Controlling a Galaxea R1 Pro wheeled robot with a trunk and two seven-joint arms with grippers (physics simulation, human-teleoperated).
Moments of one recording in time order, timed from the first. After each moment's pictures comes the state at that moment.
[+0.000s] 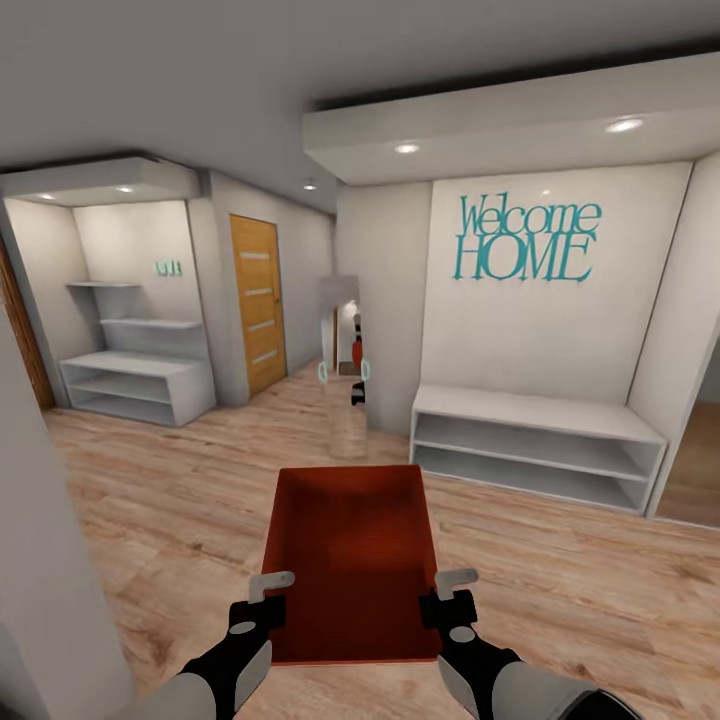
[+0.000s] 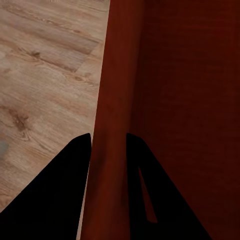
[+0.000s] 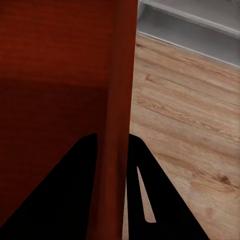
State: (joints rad) left arm -0.62 -0.12 -0.01 -0.19 0.06 -0.10 0.26; right arm -0.68 0.15 0.47 -0.02 -0.27 -0.25 -0.27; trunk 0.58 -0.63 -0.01
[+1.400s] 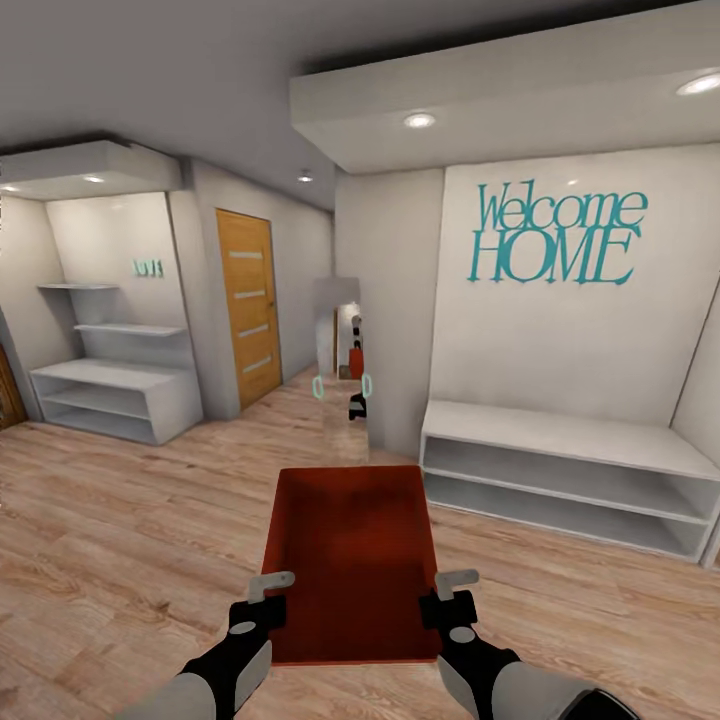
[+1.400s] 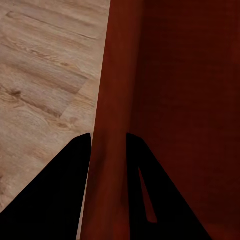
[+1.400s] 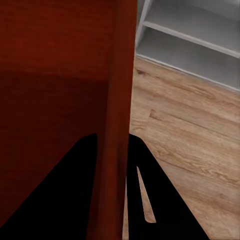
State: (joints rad) left arm -0.62 -0.12 -0.02 -0.18 0.07 -0.10 0.26; right arm -0.68 0.15 0.52 -0.02 -0.32 -0.25 -0.27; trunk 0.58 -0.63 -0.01
